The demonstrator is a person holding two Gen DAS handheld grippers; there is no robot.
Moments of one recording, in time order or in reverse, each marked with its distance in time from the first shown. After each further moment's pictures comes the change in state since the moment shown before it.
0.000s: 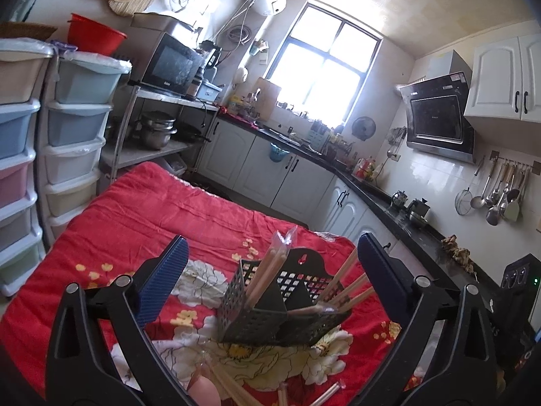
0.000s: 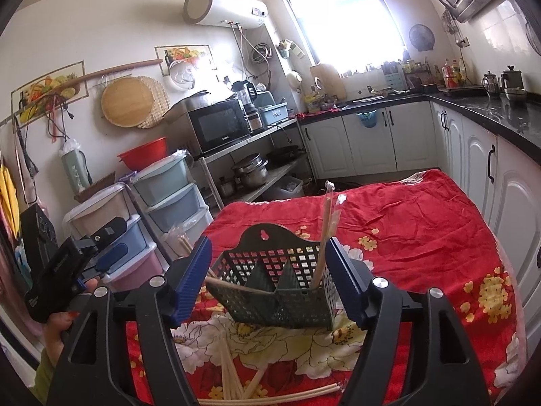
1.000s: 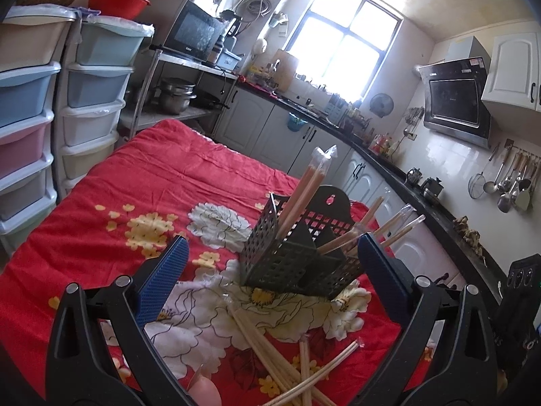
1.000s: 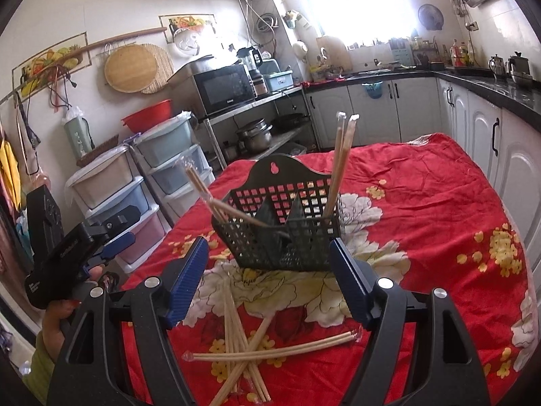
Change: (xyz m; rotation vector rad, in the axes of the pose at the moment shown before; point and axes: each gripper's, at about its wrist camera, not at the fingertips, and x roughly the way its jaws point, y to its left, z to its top) left arm -0.012 0.023 -0.049 -0.042 0.122 0.065; right arm 0.004 0.012 -0.055 -0.017 0.140 0.013
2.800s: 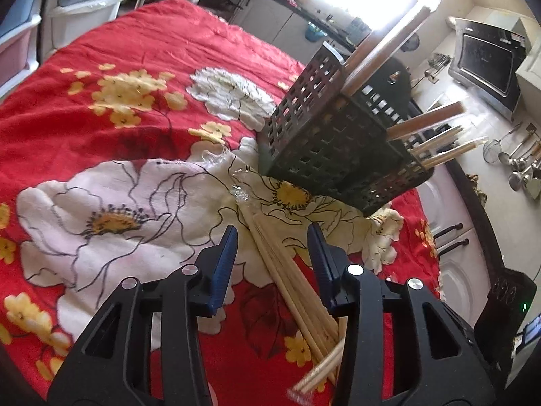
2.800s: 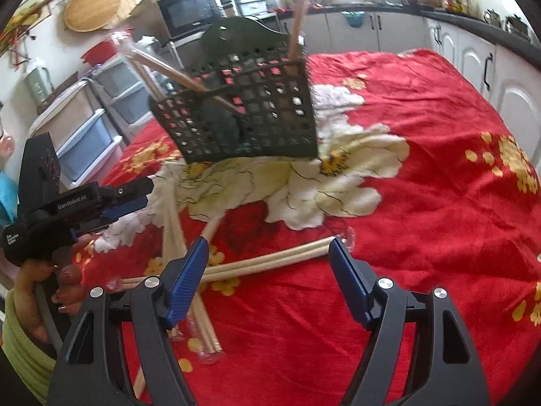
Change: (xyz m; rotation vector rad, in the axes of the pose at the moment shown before) left arm 0.089 0.033 -0.071 -0.119 0.422 -0.005; right arm 0.058 -0.030 -0.077 0.046 0.317 -0.139
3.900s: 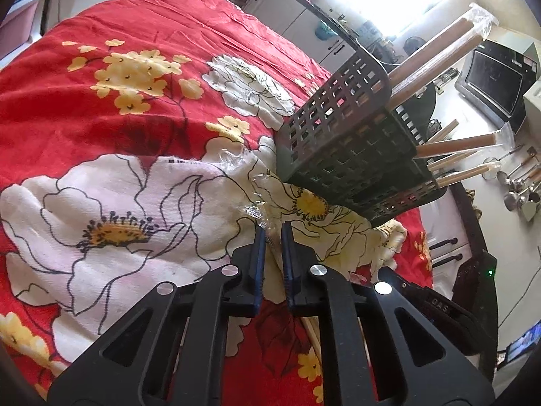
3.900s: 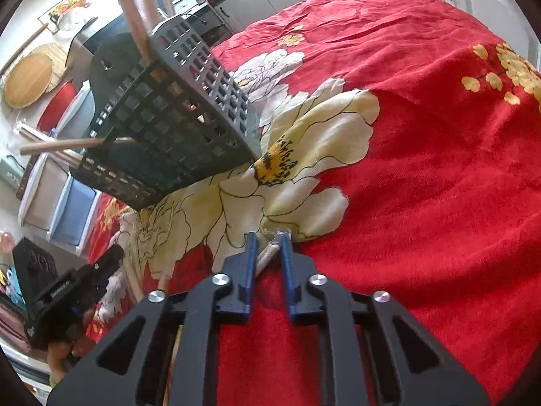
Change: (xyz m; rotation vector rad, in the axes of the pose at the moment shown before) left arm 0.006 0.024 0.009 -0.086 0.015 -0.041; right arm 0.048 -0.058 0.025 0.365 0.083 0.071
